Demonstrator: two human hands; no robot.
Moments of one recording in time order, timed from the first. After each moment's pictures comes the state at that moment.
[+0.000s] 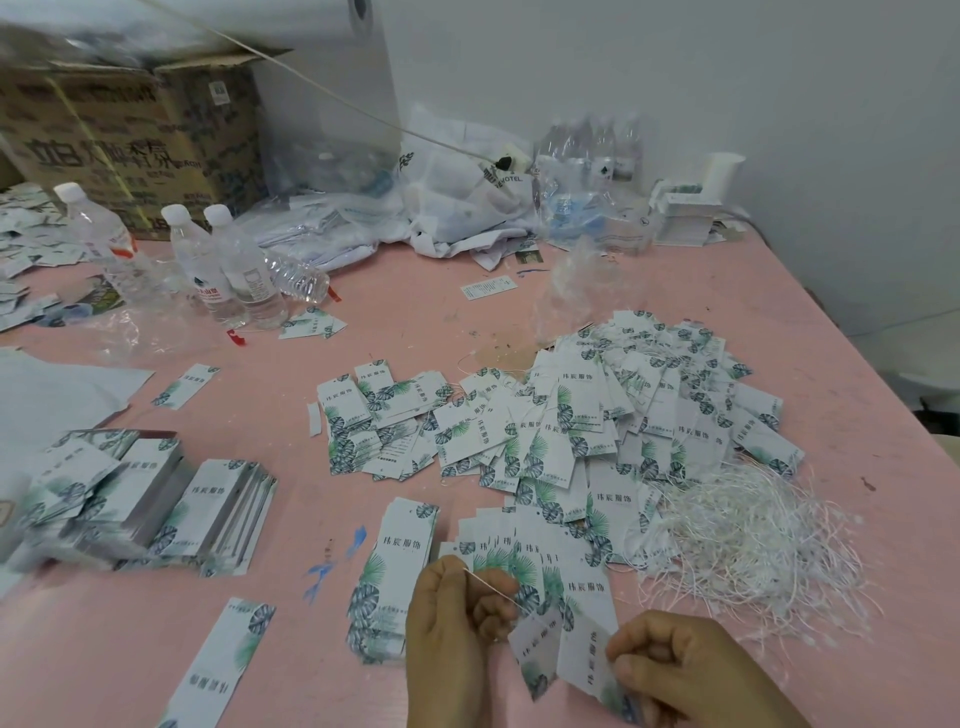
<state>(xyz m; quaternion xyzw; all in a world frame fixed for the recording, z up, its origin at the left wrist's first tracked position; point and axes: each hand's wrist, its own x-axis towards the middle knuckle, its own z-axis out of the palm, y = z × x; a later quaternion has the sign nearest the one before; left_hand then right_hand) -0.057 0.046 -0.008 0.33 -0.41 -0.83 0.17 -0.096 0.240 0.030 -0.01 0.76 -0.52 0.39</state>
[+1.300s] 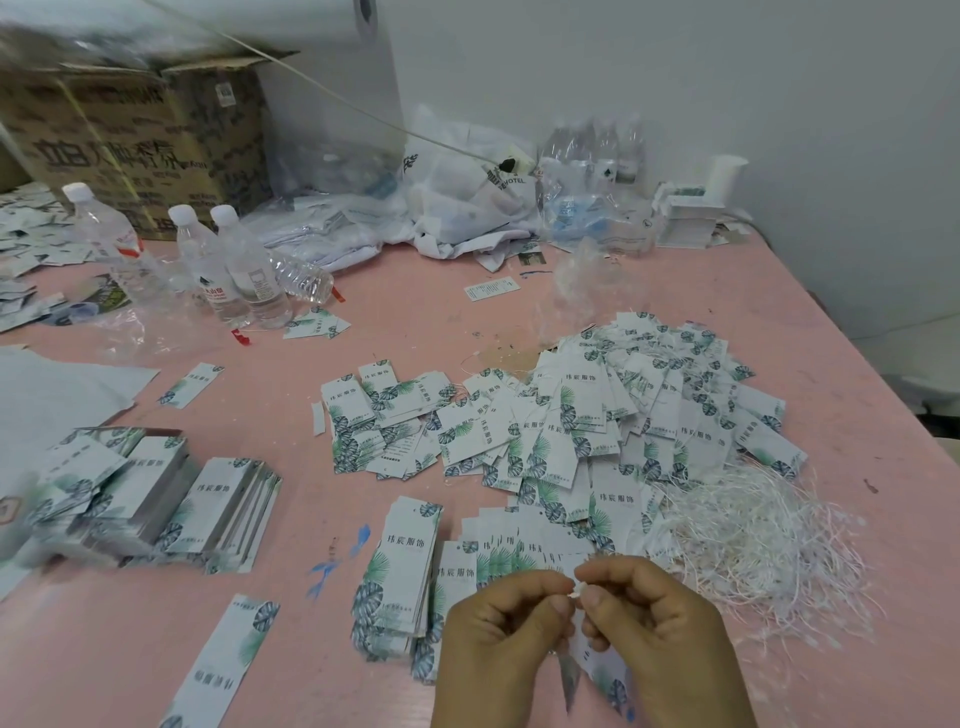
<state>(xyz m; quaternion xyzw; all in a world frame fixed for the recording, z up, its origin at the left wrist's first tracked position) -0.054 0.088 0.016 0.09 -0.61 -0.79 0.04 -0.074 0.191 0.047 -0.04 0.73 -0.68 0.10</state>
